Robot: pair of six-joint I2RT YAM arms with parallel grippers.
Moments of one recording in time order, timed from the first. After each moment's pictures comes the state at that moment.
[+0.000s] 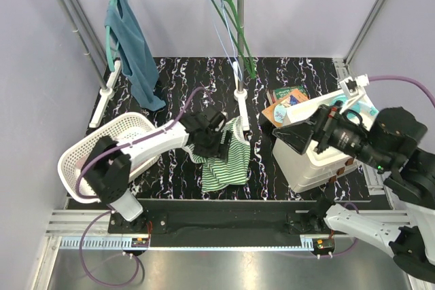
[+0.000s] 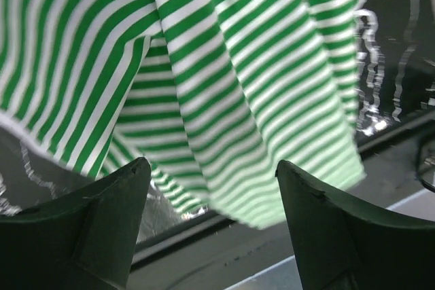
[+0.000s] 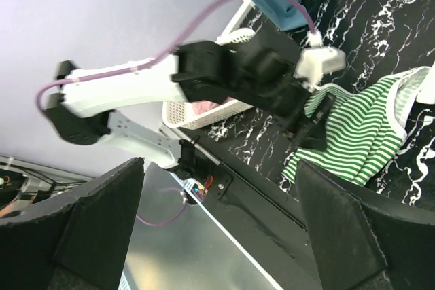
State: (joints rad) left arm -0.80 1.58 1.18 -0.74 0.11 -0.54; right arm 0.78 0.86 1.61 -0.93 -0.10 0.66
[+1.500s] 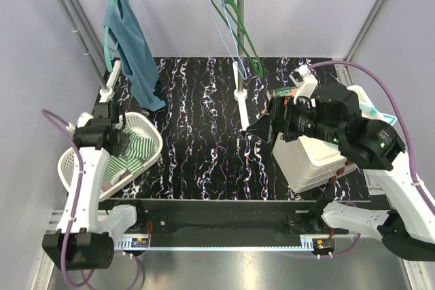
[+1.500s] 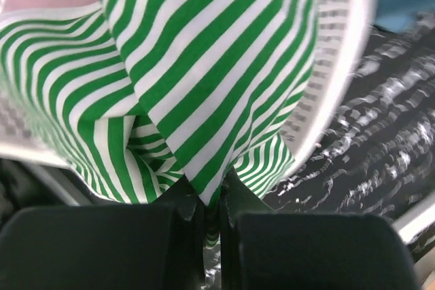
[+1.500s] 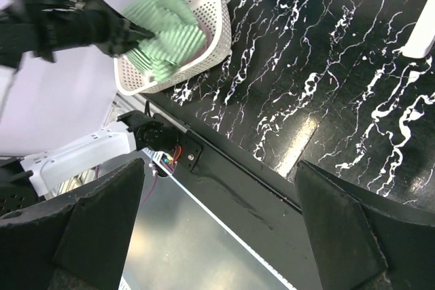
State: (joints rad) left arm 0.03 0.97 1.06 -1.14 -0.33 -1.00; right arm 0.78 1.04 1.60 -0.98 -0.12 0.62
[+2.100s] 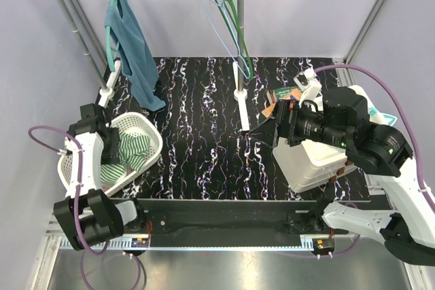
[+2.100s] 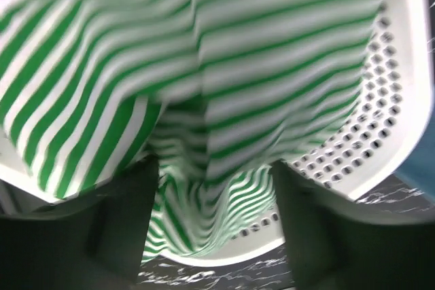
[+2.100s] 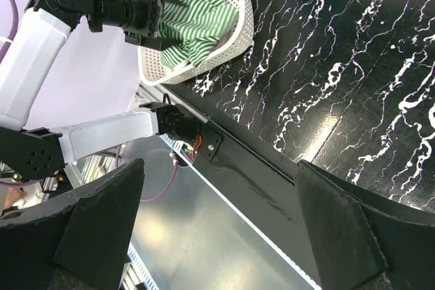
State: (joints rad) left arm 0.33 1.17 0.95 -1.06 -0.21 -1.37; right arm 0.78 1.00 1.59 -0.98 -0.18 0.67
